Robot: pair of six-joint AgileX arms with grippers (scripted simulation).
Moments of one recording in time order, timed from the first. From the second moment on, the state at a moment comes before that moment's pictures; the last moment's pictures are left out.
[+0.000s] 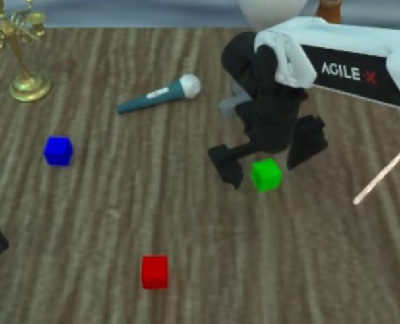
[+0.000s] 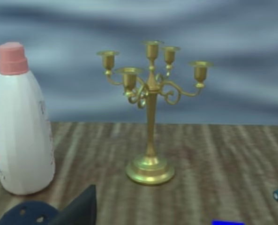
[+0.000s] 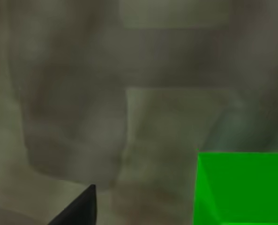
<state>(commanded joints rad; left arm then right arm) 0.02 0.00 0.00 0.00 0.00 0.00 0.53 2.39 1.87 -1.04 0.01 0.15</state>
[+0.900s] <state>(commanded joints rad) 0.02 0.00 0.00 0.00 0.00 0.00 0.53 2.40 1.84 -1.01 0.01 0.15</state>
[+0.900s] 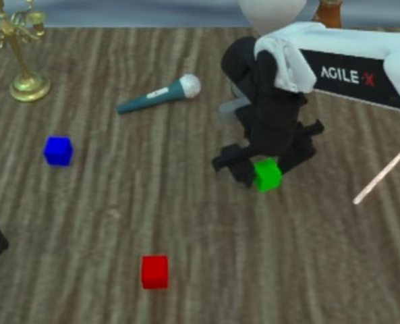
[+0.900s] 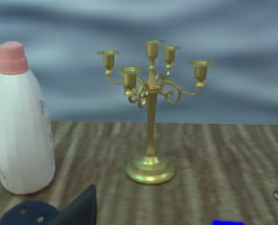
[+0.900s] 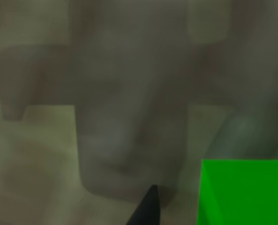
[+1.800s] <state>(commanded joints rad) 0.02 0.00 0.00 0.00 0.00 0.00 0.53 2.38 1.86 -1.03 0.01 0.15</state>
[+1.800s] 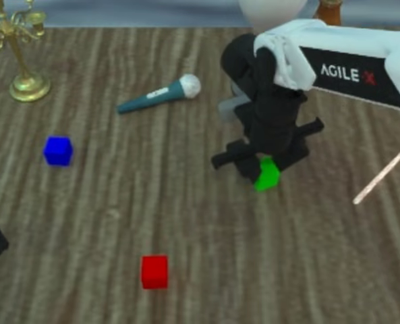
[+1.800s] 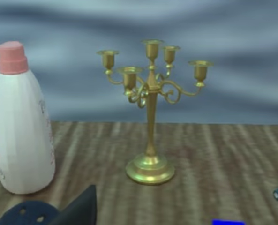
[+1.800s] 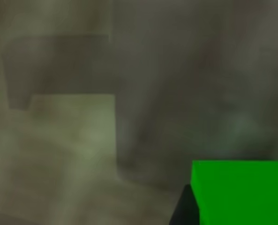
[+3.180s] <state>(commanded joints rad) 0.02 0.00 0.00 0.00 0.00 0.00 0.80 2.08 1.68 -1.17 0.01 0.72</state>
